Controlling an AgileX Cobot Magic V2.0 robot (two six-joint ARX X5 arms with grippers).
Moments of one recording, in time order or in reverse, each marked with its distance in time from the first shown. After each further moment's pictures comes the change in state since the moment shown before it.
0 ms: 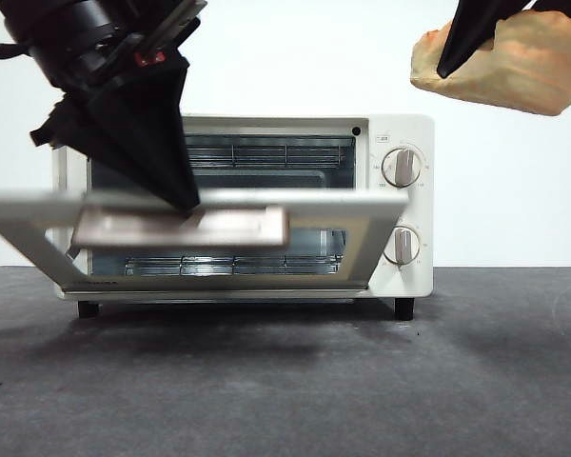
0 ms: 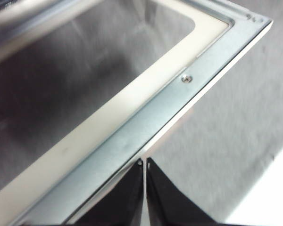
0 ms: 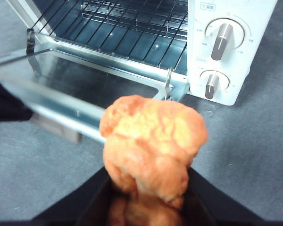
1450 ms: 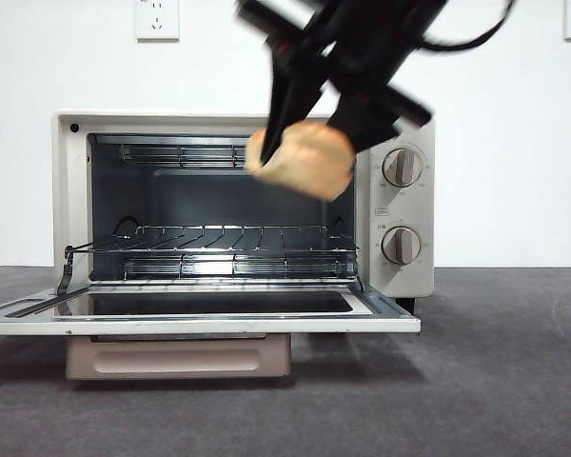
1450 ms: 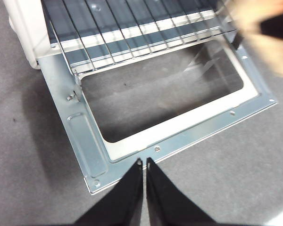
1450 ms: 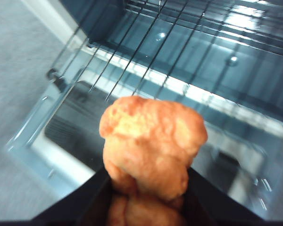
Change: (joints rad) left arm 0.282 -0.560 -0.240 -0.102 -0.055 -0.031; right arm 0.001 0.631 0.294 0.229 -0.182 0.021
